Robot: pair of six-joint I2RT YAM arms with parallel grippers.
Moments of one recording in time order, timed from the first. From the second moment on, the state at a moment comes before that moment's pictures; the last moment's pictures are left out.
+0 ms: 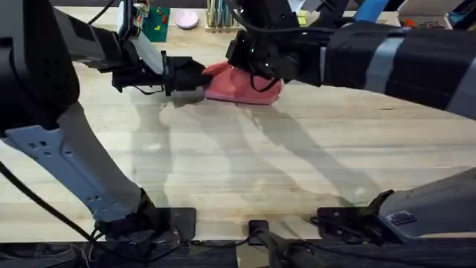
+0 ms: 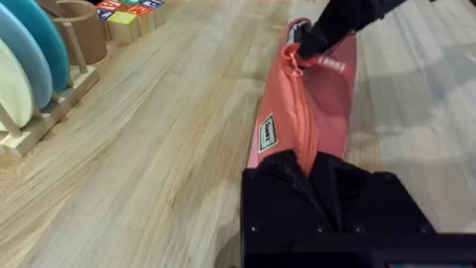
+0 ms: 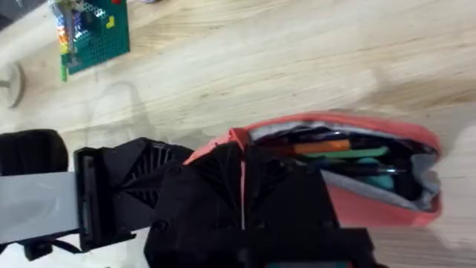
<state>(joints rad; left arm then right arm) 0.21 2.06 1.14 -0.58 1.37 1.38 0.69 1.72 1.22 -0.28 0.21 0.91</state>
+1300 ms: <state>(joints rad) 0.21 2.06 1.14 -0.58 1.37 1.38 0.48 1.62 1.22 -0.51 0.21 0.78</state>
